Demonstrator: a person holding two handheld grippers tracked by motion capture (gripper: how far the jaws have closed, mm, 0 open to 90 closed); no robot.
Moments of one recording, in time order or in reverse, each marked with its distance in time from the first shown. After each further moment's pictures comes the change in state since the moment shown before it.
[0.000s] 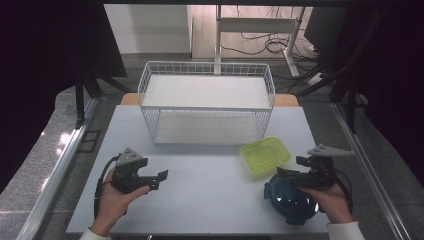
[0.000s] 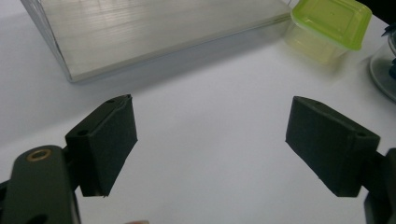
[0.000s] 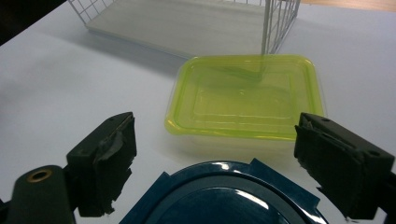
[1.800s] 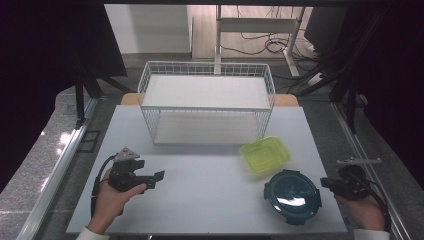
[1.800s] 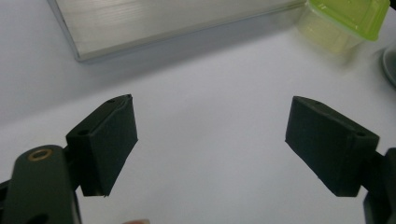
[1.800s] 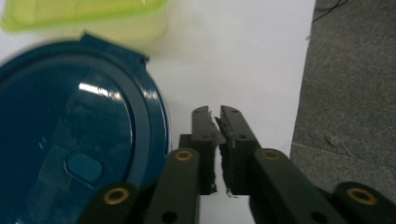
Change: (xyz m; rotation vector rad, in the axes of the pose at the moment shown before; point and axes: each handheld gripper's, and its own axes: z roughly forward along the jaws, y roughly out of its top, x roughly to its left) left arm 0.013 -0.002 -0.001 0.053 0.009 -0.041; right arm -0.069 -0.045 -0.034 0.288 -0.246 0.111
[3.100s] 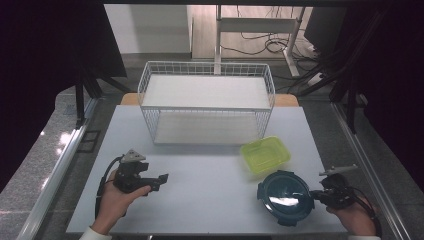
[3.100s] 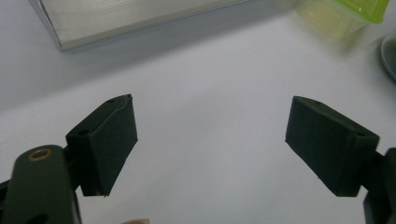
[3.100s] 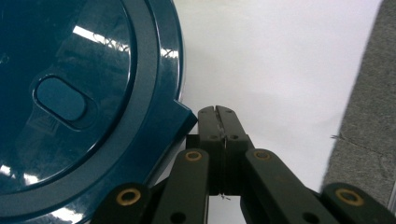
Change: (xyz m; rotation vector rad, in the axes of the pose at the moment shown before) left arm -0.007 -0.003 0.012 0.053 -0.008 0.021; right arm 0.030 -0.013 0.019 0.154 -0.005 -0.123
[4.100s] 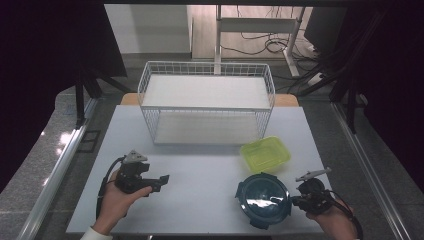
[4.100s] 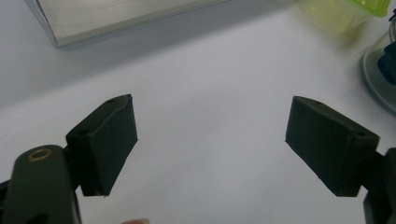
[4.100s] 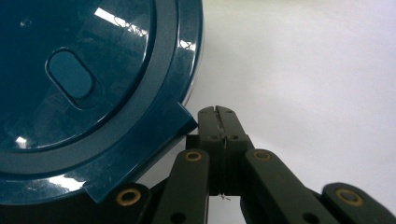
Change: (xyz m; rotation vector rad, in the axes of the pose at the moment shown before) left arm -0.002 -0.001 0.003 0.016 0.003 0.005; right arm 0.056 0.011 0.008 0.031 0.082 -0.080
